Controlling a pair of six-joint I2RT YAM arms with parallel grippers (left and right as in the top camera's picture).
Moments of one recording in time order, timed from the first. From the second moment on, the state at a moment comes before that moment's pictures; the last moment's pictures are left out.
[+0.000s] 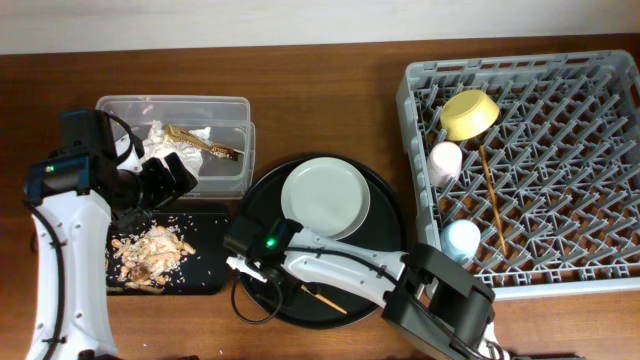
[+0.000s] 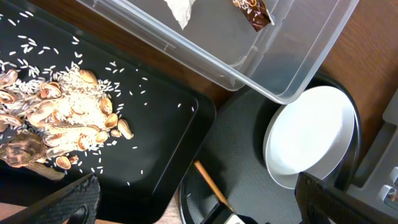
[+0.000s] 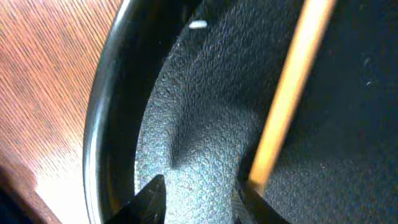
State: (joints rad) left arm 0.22 1.47 1.36 -1.19 0.26 -0.32; right arm 1.05 2.06 1.43 -0.88 -0.15 -0.10
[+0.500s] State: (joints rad) left arm 0.22 1.47 1.36 -1.19 0.26 -0.32; right arm 1.05 2.06 1.49 -1.03 0.04 -0.10
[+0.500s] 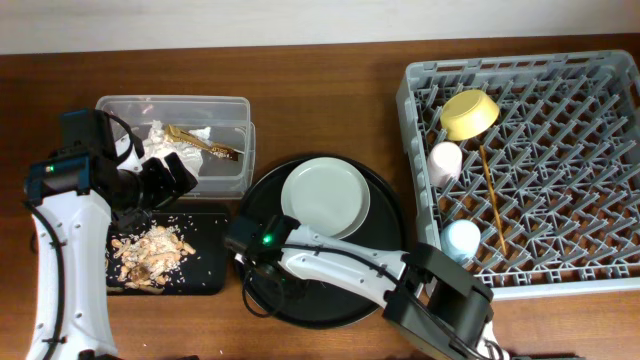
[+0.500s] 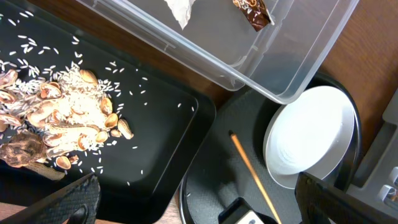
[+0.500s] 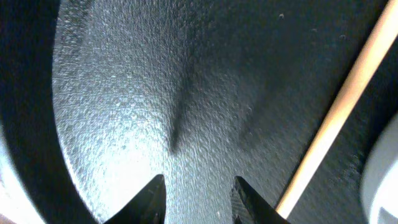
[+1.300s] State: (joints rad) left arm 0.22 1.47 1.36 -1.19 0.26 -0.32; right arm 0.87 2.05 1.39 -0.95 0.01 -0.05
